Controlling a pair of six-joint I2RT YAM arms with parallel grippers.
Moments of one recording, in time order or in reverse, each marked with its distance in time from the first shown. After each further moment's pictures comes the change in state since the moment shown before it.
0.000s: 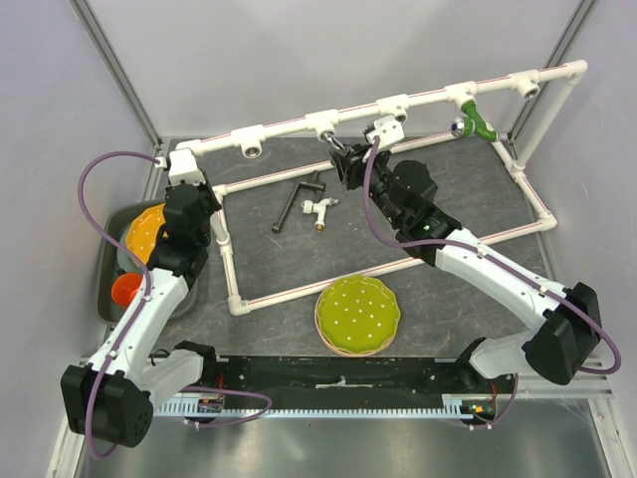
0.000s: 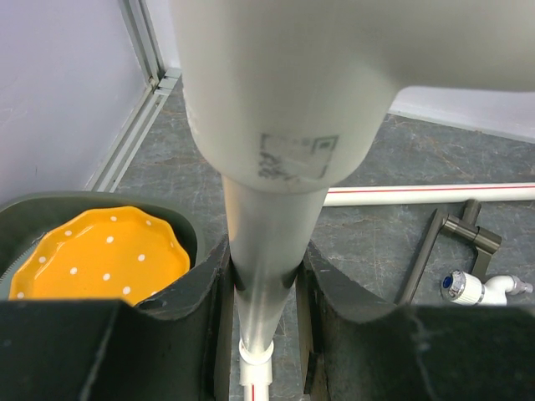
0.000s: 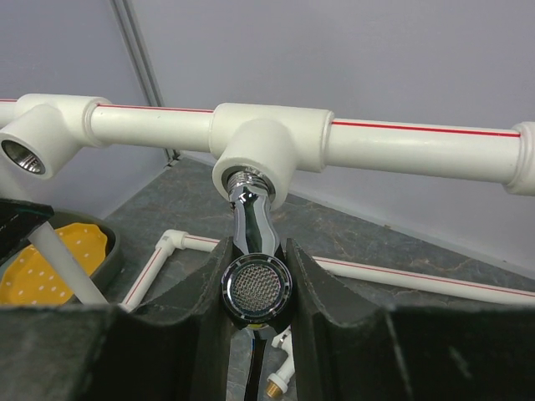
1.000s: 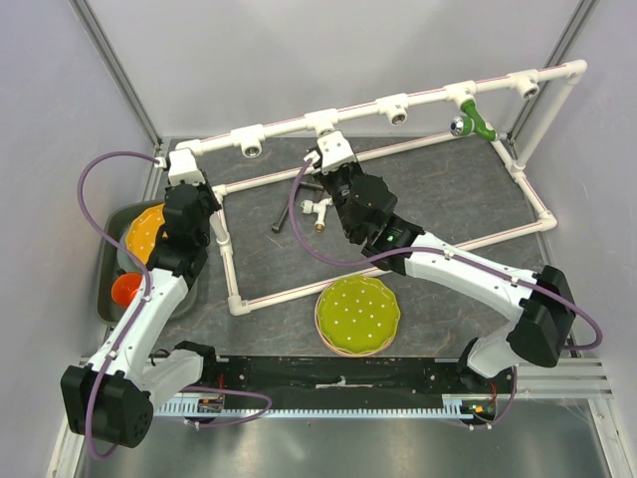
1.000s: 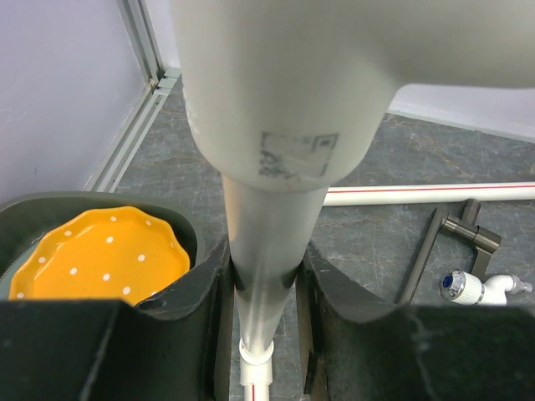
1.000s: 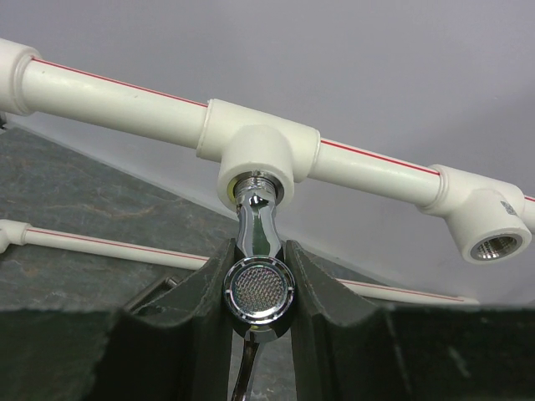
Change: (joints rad) left arm 0.001 -0.003 0.000 -0.005 0.007 -0.001; right arm 0.210 0.124 0.095 0.084 0.463 -0.497
